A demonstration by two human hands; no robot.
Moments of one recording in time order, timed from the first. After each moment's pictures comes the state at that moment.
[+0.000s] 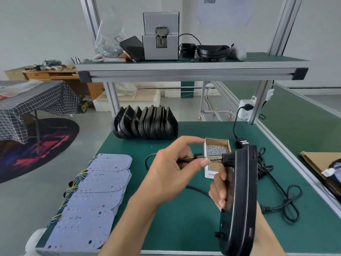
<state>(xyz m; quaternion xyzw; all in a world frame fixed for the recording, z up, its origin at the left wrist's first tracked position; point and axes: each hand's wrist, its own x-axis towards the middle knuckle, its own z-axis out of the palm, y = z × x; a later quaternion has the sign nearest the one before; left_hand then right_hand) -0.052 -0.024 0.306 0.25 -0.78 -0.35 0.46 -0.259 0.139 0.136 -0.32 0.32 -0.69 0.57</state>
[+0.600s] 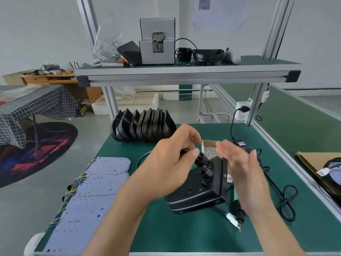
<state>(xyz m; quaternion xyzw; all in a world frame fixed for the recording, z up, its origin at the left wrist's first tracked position) -0.043 -0.016 0.350 0.23 -0.86 -0.27 0.37 -0.249 0.046 0.278 -0.44 0.44 -0.69 0.36</state>
